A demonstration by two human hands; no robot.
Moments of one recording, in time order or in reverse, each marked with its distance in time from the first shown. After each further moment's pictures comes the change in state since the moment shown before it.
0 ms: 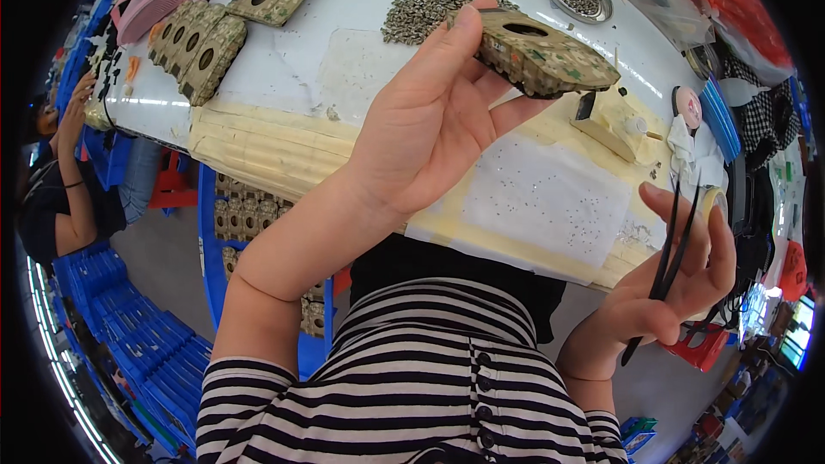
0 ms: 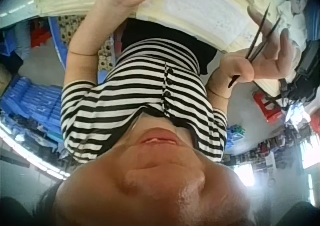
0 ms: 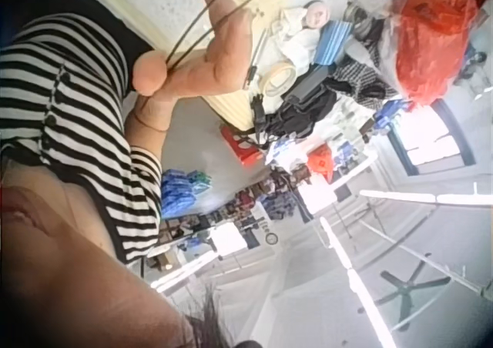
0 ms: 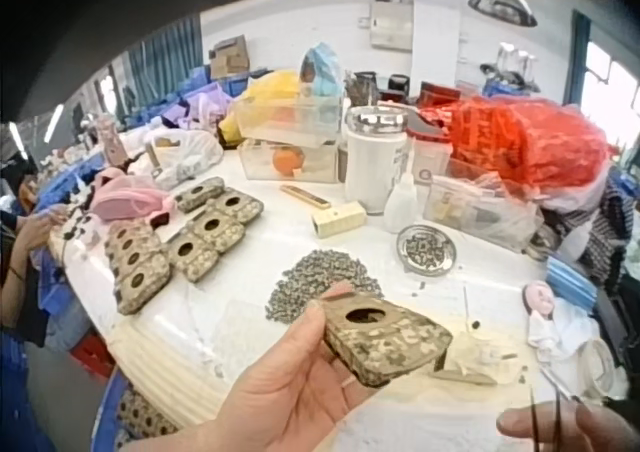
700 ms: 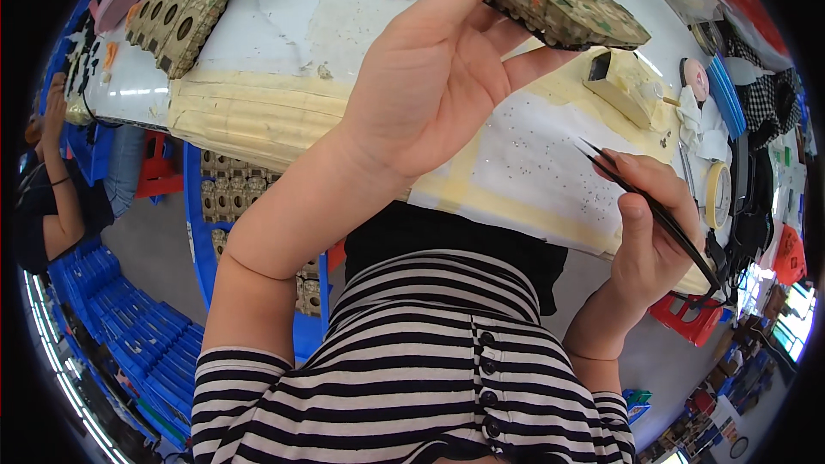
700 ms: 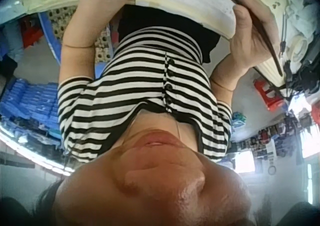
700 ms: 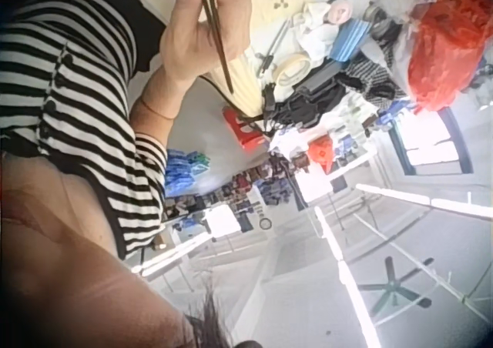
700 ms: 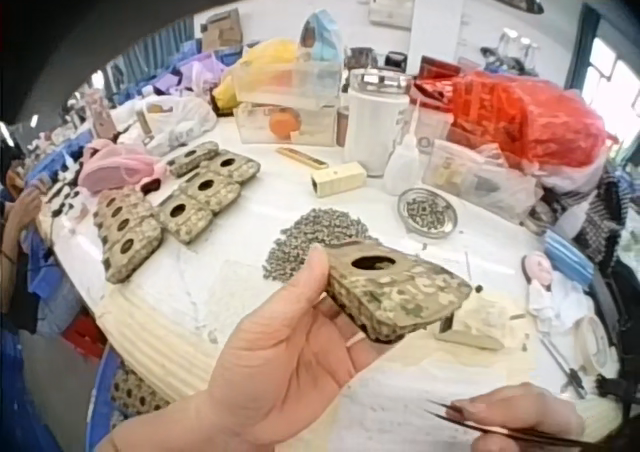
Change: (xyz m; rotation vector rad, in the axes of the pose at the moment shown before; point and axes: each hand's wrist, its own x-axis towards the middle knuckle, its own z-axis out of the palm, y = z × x) left_hand 0.004 0.006 -0.012 -0.084 -0.178 -0.030; right_hand 0.000 0.003 0.001 0.305 -0.289 0.180
